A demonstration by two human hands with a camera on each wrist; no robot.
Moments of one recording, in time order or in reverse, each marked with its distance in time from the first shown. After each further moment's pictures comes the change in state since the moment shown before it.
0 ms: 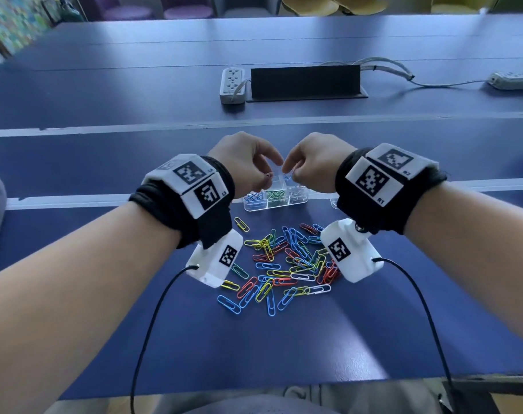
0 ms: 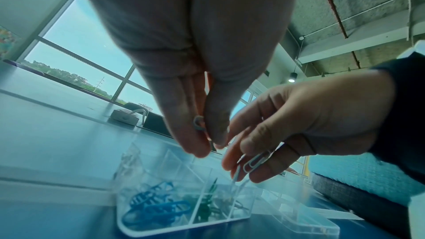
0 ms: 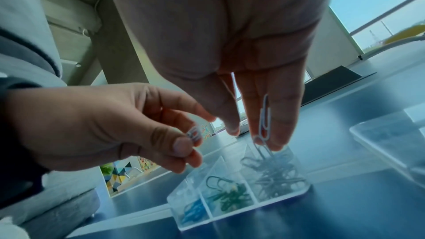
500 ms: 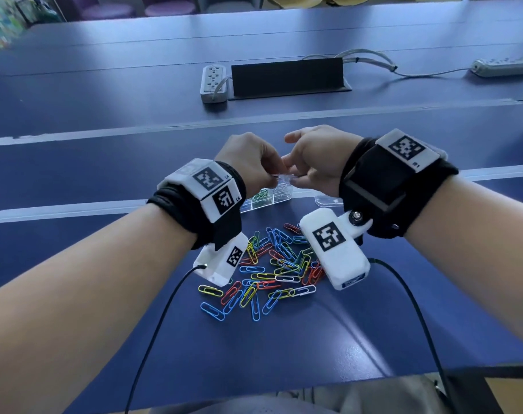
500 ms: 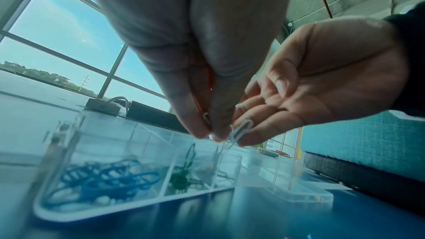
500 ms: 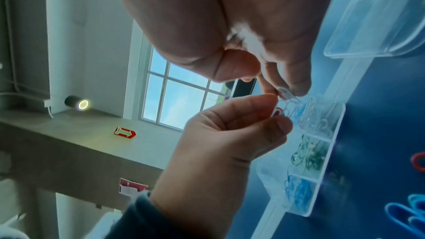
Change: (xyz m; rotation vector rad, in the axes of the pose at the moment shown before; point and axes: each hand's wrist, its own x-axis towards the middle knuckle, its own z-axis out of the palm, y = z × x) left_hand 0.020 0.017 0.029 0.130 0.057 0.063; right_hand 0.003 0.020 -0.011 0.773 -0.137 0.231
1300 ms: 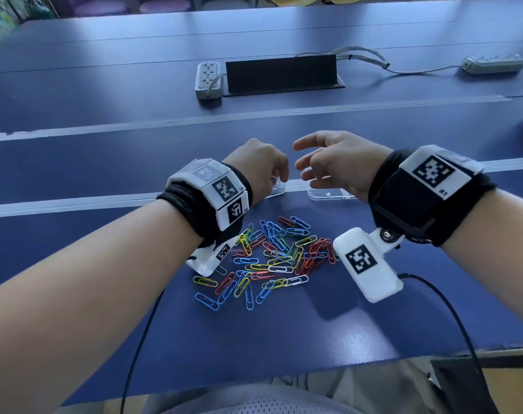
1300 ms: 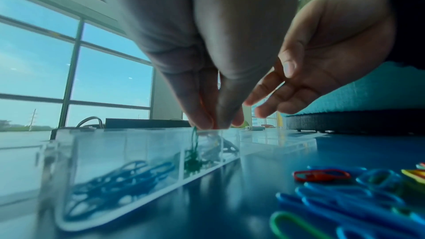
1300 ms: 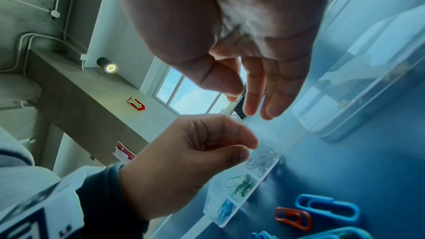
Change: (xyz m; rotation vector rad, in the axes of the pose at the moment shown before) left_hand -0.009 0.010 0.012 0.319 -0.078 0.196; right_hand -0.028 0.025 -0.019 -0.045 0.055 -0.109
